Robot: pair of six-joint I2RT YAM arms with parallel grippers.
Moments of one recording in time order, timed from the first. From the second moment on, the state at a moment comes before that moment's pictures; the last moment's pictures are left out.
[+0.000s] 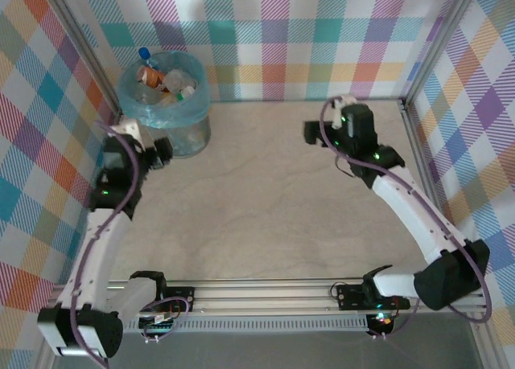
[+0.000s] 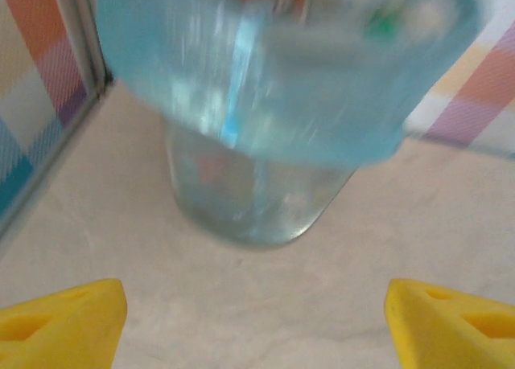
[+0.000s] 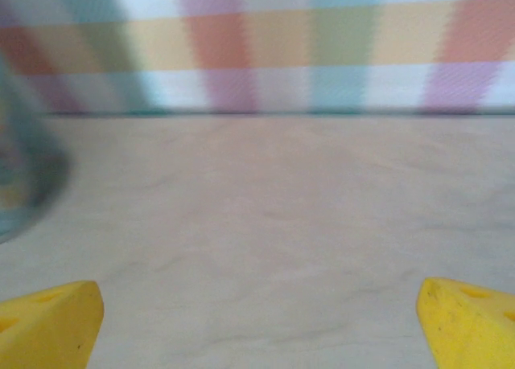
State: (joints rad) left arm -0.02 0.99 0.88 -0.34 -0.11 -0.21; right arm 0.37 1.26 1.14 -0.36 0.17 0.19
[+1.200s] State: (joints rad) left arm -0.03 1.50 0.38 0.70 0.10 -0.07; right arm -0.03 1.54 0.38 0.78 -0.14 0.06
